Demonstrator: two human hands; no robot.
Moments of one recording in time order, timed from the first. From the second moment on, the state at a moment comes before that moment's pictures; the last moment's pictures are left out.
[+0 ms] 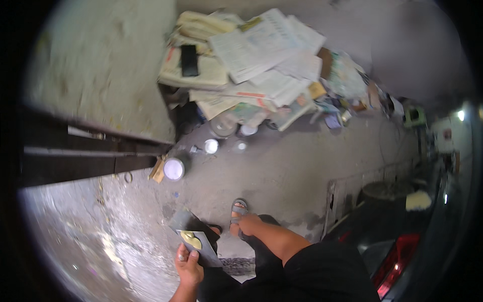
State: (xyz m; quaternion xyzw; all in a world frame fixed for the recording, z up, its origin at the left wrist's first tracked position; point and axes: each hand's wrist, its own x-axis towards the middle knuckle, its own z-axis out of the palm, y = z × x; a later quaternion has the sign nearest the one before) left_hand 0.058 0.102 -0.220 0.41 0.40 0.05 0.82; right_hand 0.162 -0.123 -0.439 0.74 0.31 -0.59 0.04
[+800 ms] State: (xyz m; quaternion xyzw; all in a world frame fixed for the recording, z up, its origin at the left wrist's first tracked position) left_hand 0.316 -0.115 0.062 0.54 -0.07 -0.34 0.77; right_hand 0.088 -0.402 -0.103 0.88 -0.30 -0.03 -0.36
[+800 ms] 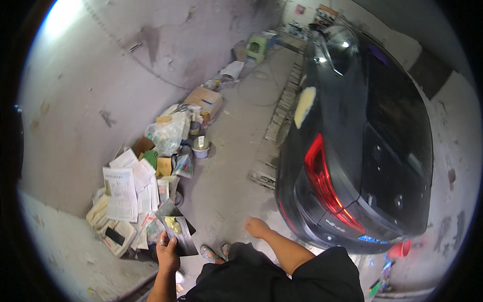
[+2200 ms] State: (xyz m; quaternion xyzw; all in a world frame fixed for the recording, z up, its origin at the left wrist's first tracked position) left_hand 0.671 -0.925 0.136 0.35 -0.24 -0.72 0.54; right_hand 0.439 -1.022 0.093 0.31 -0.19 0.35 -0.86
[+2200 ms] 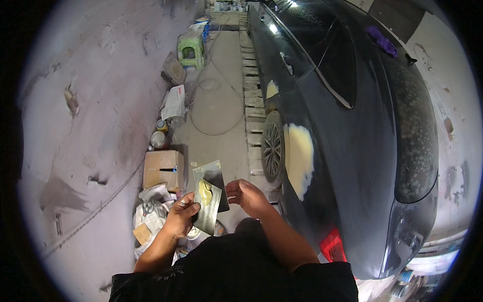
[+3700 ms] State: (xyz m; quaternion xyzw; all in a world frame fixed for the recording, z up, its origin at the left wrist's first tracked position) left_hand 0.814 -1.621 0.166 0.27 -0.35 -0.80 0.40; right_hand 0.634 -1.515 0.191 0.57 -0.73 0.37 -0.01
